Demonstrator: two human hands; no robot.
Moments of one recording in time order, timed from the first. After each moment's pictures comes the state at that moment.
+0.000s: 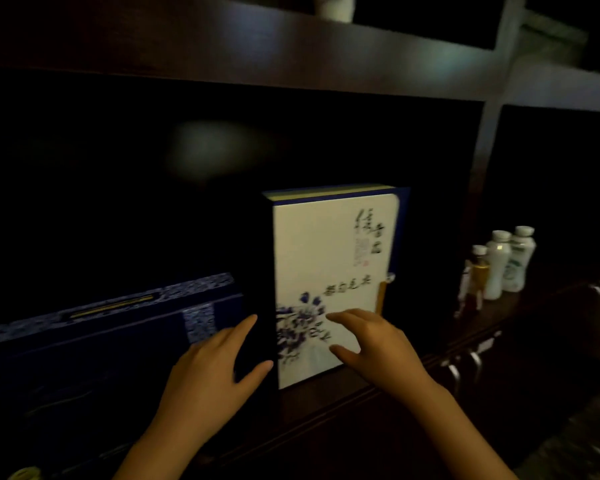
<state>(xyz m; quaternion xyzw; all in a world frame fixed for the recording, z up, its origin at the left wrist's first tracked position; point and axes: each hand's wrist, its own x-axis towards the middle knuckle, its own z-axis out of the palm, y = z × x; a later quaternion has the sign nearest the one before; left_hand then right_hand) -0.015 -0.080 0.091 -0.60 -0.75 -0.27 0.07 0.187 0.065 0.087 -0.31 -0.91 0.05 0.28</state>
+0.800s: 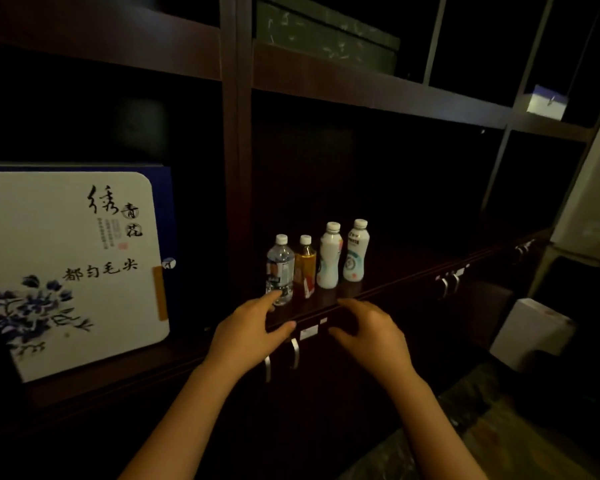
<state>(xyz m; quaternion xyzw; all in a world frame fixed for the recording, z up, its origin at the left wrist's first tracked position) 0.354 0.167 0.058 -0.63 -0.69 -0.35 -0.04 0.553 0.227 0.058 -0.48 -0.81 0.06 0.34</state>
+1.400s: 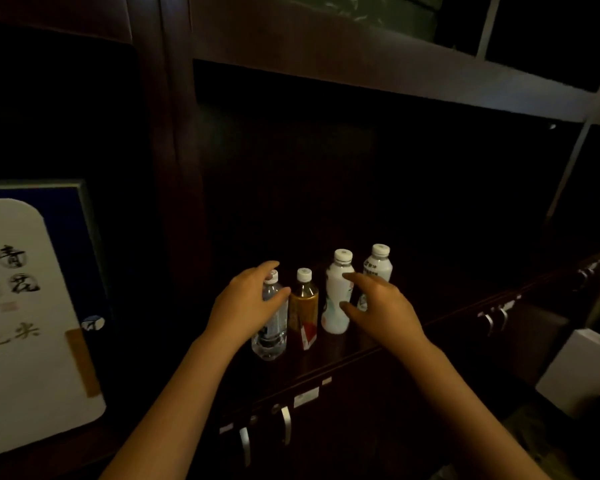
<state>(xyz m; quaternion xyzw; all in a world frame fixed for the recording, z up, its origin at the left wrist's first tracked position) 0.321 0.365 0.105 -0.58 -0.69 -0.42 -0.02 0.527 0.442 0.105 -0.40 -0.86 0.04 0.33</state>
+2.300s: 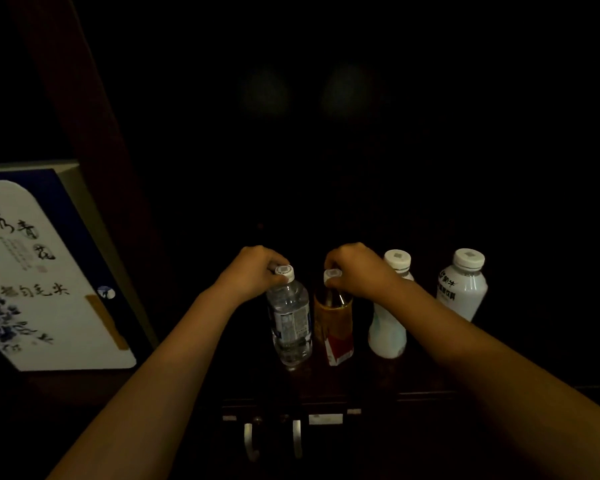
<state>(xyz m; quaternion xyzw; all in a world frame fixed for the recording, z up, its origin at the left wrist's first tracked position) 0.303 0.453 0.104 -0.47 -0.84 -0.26 0.00 0.423 0.606 0.101 -0.13 -0.98 0.09 0.14</state>
